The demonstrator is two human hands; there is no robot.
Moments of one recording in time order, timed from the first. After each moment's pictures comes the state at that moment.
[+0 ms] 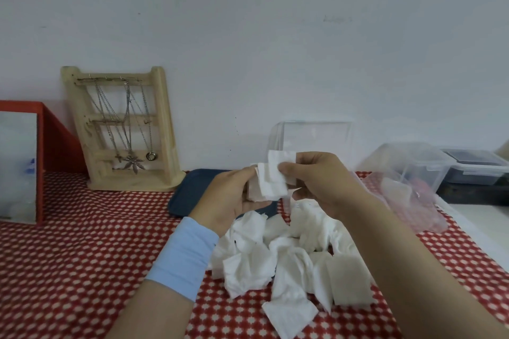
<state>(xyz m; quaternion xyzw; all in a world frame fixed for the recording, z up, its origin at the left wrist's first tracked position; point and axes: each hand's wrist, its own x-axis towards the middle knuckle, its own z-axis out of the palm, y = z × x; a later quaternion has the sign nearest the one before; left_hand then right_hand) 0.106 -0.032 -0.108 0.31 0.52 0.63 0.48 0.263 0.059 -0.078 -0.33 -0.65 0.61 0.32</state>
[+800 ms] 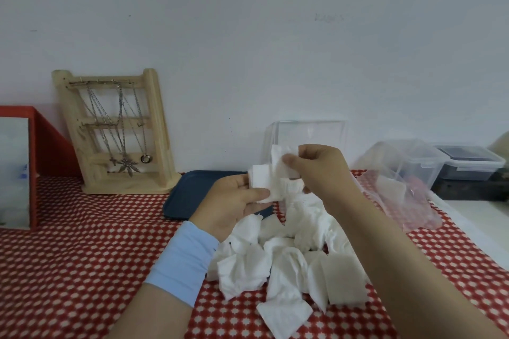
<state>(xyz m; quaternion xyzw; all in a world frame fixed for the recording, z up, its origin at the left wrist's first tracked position) 0.111 -0.029 -0.118 0.34 0.53 0.61 0.48 0.266 0.062 -0.076 -0.39 -0.70 0.46 0.39</state>
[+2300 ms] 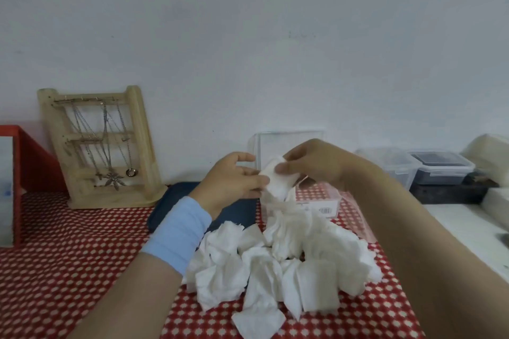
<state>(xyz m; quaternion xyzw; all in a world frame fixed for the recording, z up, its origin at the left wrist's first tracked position) 0.137 -0.001 -0.065 0.41 0.63 0.54 0.38 0.303 0.113 -0.035 -0.35 -0.81 0.44 0.17</state>
